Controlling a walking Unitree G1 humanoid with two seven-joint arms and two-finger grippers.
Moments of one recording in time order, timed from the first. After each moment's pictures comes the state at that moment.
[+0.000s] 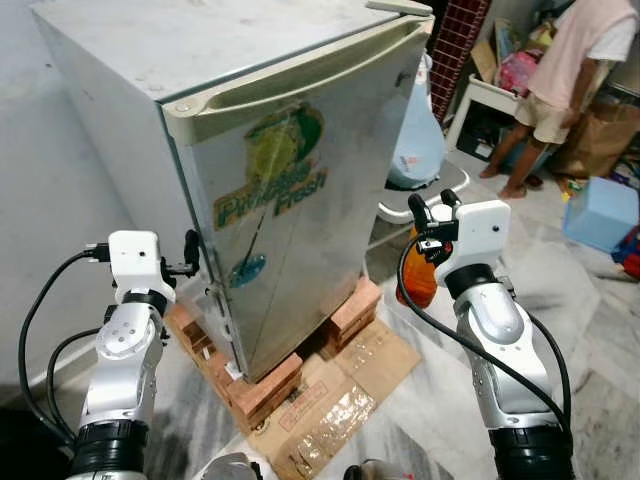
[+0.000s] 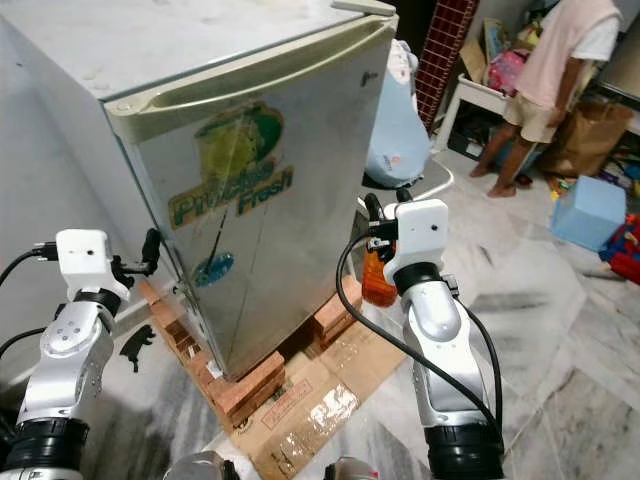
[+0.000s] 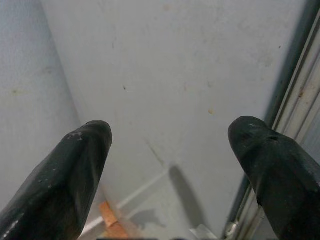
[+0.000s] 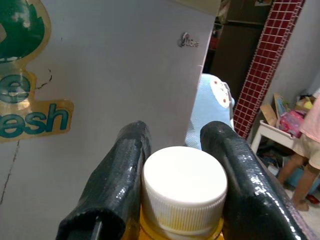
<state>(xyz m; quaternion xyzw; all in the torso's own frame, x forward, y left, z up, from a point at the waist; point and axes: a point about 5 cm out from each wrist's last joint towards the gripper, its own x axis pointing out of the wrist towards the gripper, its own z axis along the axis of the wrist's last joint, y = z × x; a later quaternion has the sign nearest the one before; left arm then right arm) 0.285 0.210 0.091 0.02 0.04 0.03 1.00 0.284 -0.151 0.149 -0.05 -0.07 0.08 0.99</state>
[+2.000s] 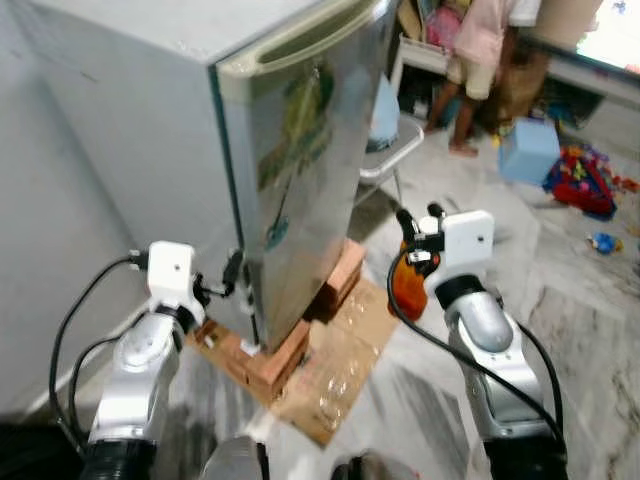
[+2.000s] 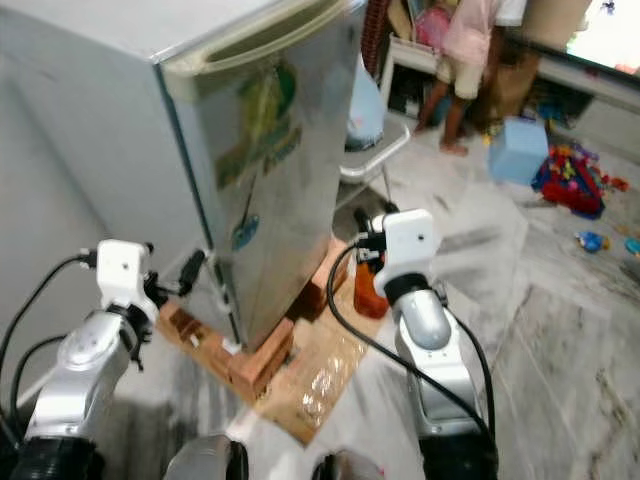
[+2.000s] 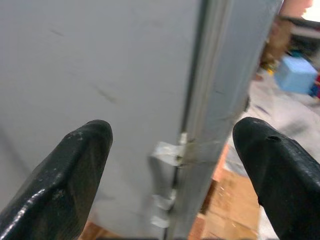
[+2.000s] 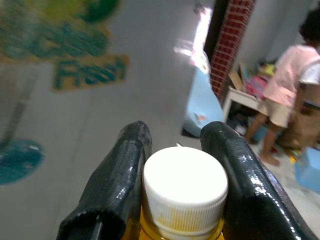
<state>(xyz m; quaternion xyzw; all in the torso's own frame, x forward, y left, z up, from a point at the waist) 0.274 0.180 0.084 0.01 0.07 -0.09 0.99 0.279 -0.143 0.139 -0.05 -0.05 0.09 0.99</state>
